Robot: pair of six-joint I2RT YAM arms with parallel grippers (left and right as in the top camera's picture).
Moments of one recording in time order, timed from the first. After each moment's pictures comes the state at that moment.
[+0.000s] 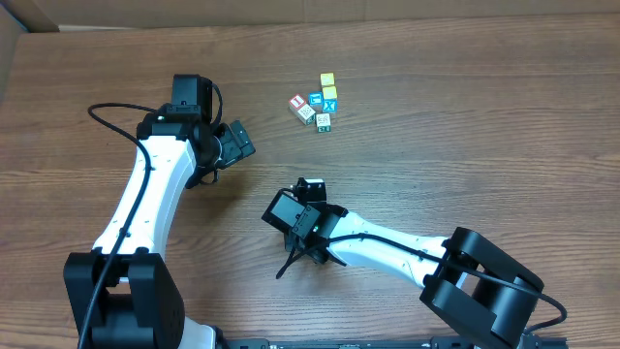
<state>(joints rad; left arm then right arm) -0.03 1.67 1.29 -0.90 0.01 -0.55 1.02 1.92 1.19 -0.51 0.17 0.93</state>
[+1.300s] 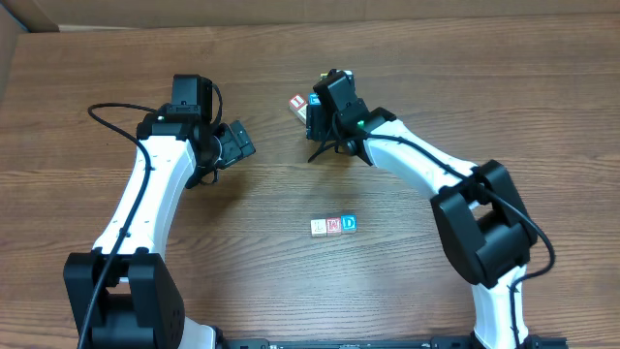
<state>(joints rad) -0.03 1.67 1.29 -0.90 0.01 -0.55 0.58 2.15 1.55 -0.30 0.07 0.51</state>
